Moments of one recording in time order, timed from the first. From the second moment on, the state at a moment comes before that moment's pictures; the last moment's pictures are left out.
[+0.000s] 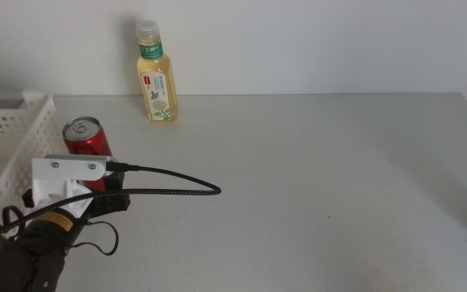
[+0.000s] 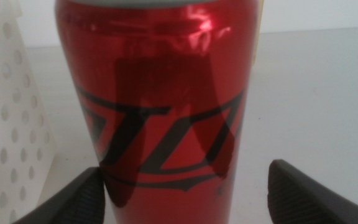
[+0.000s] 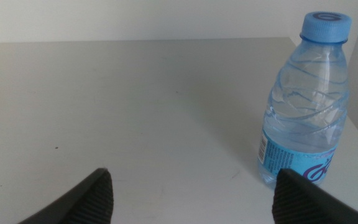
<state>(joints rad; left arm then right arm) -0.20 1.85 -0.38 -0.17 -1.14 0.01 0.00 -0.01 0.03 0.03 0.29 0.01</state>
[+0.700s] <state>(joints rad) -0.20 1.95 -0.53 -0.23 -1.14 0.04 0.00 -0.01 0.03 0.03 0.29 0.01</state>
